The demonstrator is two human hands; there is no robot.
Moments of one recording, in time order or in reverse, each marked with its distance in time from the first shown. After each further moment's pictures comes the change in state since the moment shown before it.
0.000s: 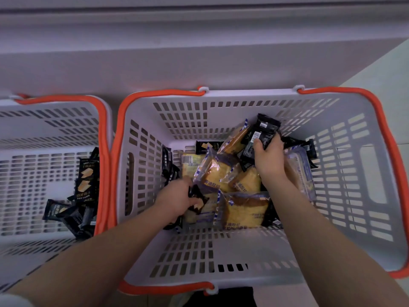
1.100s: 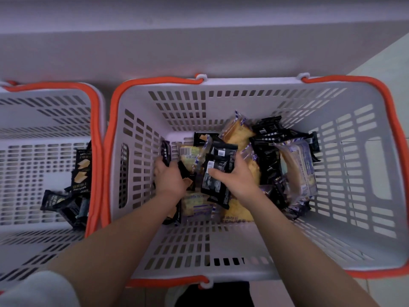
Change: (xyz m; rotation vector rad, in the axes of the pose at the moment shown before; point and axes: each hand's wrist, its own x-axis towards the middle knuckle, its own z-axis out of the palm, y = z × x) left_hand 0.021 -0.002 0.015 -0.169 0.277 -0.244; right_hand -0.059 0.020 0.031 0.262 -0.539 0.107
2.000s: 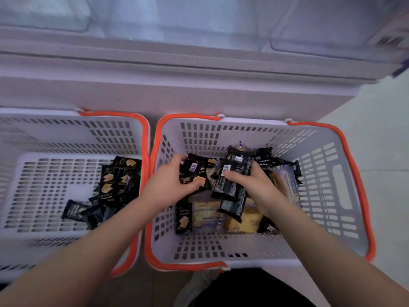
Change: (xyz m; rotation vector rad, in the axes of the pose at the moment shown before) left_hand -0.061 -0.010 -0.127 -0.171 0.087 0.494; right_hand -0.062 -0.097 0.003 0.001 0.029 0.035
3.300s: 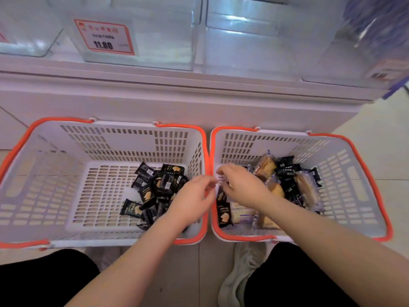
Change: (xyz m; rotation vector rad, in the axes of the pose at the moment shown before) left_hand -0.105 -0.041 -0.070 -0.093 0.046 0.263; right_hand -0.067 -0.034 0.141 -1.246 -0.080 -0.621
